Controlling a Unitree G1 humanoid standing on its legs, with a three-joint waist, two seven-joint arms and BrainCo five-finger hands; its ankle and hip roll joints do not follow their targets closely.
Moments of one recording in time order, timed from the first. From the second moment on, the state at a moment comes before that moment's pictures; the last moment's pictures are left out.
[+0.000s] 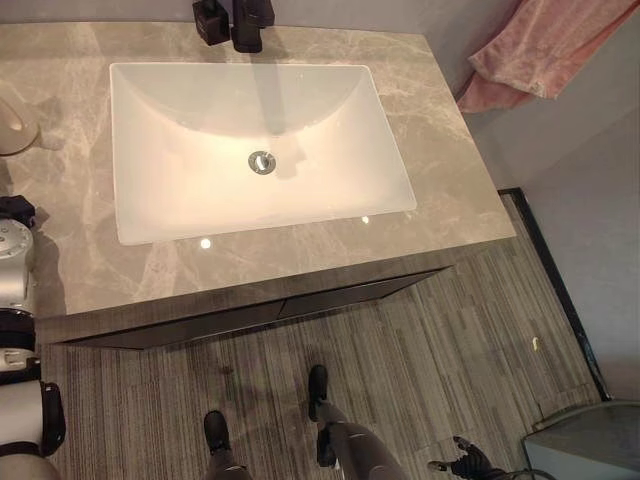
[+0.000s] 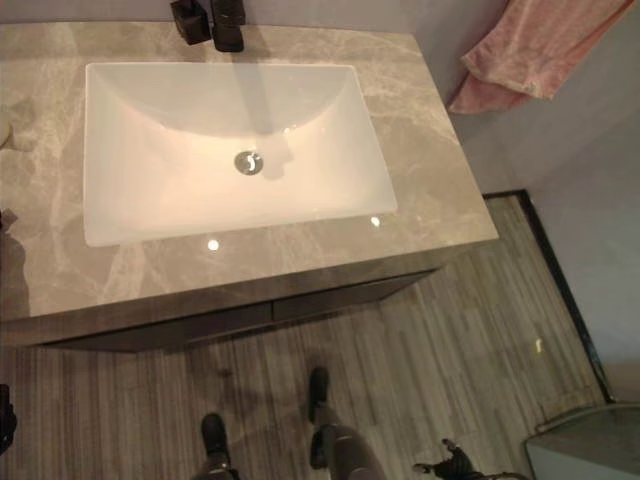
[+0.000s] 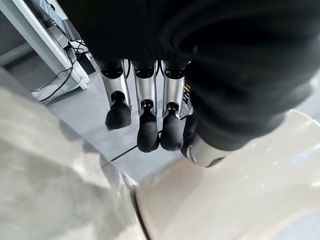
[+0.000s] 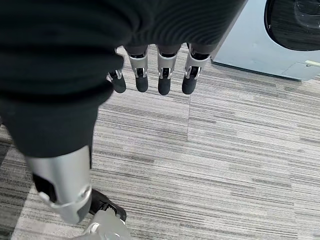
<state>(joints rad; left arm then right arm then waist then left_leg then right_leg) -0.68 0.95 0.12 0.70 -0.16 -0.05 0.62 0.08 -0.35 0.32 1.08 0.00 -0.07 -0.11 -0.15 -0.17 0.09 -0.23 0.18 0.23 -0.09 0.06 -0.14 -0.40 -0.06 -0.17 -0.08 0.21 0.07</state>
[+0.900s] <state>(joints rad) -0.55 0.82 0.06 0.52 -0.18 -0.04 0.52 0.08 -0.35 0.31 1.06 0.01 -0.06 -0.11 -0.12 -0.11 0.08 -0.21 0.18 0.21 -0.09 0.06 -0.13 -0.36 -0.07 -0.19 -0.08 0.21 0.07</state>
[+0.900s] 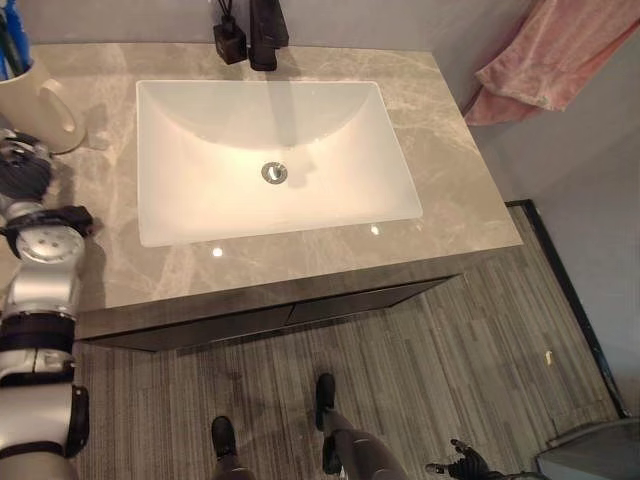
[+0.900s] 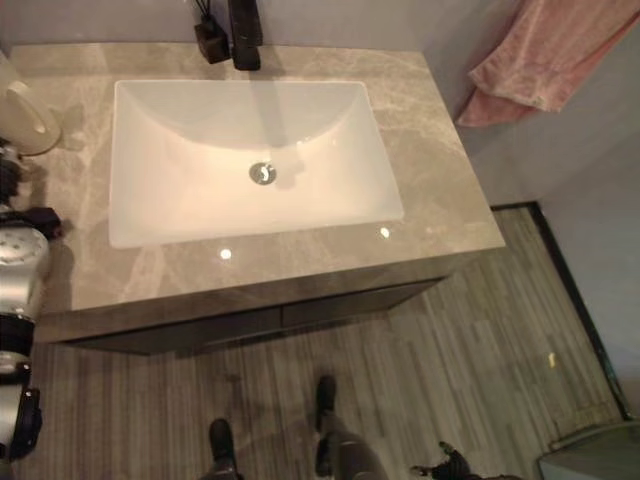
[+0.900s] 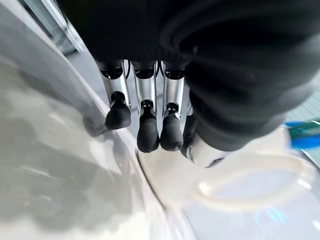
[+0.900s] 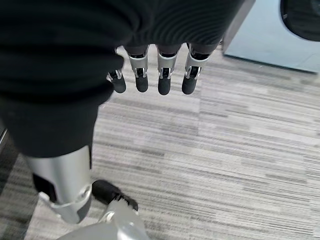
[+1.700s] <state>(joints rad) -0.62 0.87 0.06 0.57 -0.39 -0.11 0.40 0.10 -0.39 0.27 1.07 -0.02 -0.04 -0.10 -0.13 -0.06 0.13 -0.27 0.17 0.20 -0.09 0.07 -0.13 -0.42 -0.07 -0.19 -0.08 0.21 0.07</state>
